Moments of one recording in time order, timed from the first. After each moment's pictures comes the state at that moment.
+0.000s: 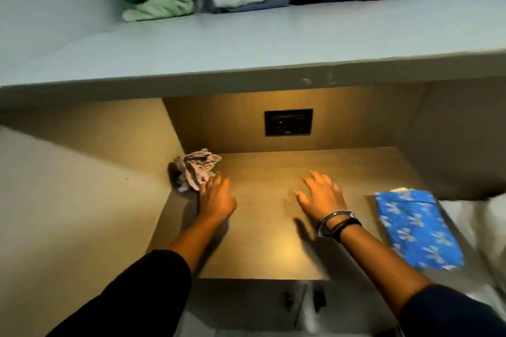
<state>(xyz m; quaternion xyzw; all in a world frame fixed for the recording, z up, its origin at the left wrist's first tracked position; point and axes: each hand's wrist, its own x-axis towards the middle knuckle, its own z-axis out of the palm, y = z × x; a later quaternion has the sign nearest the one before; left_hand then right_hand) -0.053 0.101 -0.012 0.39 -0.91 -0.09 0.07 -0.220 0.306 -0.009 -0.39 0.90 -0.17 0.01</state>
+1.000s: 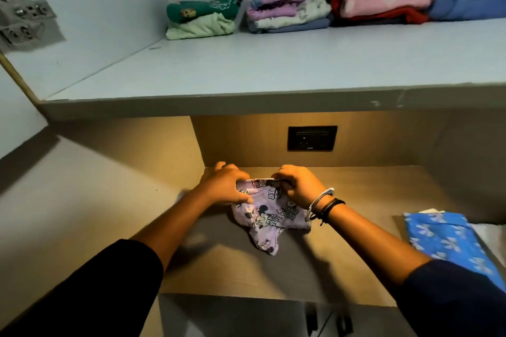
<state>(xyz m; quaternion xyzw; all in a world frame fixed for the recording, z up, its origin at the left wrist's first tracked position) -0.027 0.023 0.076 0.18 -0.98 -0.08 0.00 -0.173 0.202 0.074 -0.59 0.75 -0.30 0.05</state>
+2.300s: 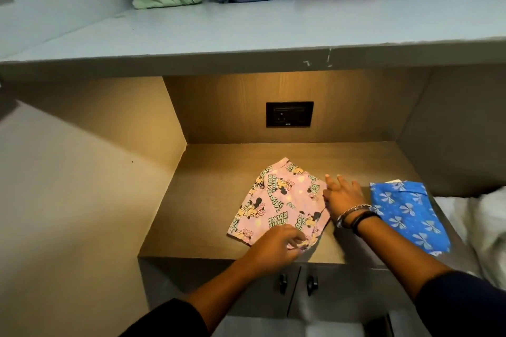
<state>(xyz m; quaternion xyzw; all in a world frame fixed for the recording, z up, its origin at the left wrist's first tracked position) -0.023 0.249 -0.036 0.12 -0.91 -0.40 -0.01 -0.241 0.345 -0.034 -0.44 0.89 0.08 0.02</state>
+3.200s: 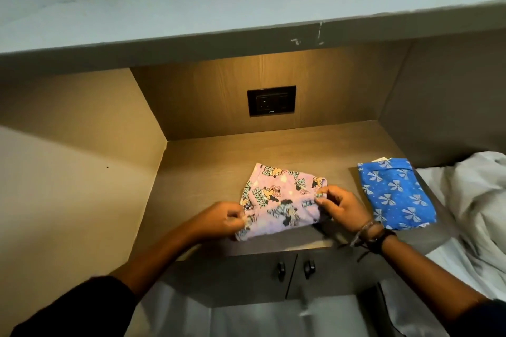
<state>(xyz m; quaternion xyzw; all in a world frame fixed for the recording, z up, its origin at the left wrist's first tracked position) 0.013 0.141 0.005 0.14 -0.90 -0.40 -0.13 -0.186 0.394 -0.022 -0.35 0.81 -0.43 0.19</state>
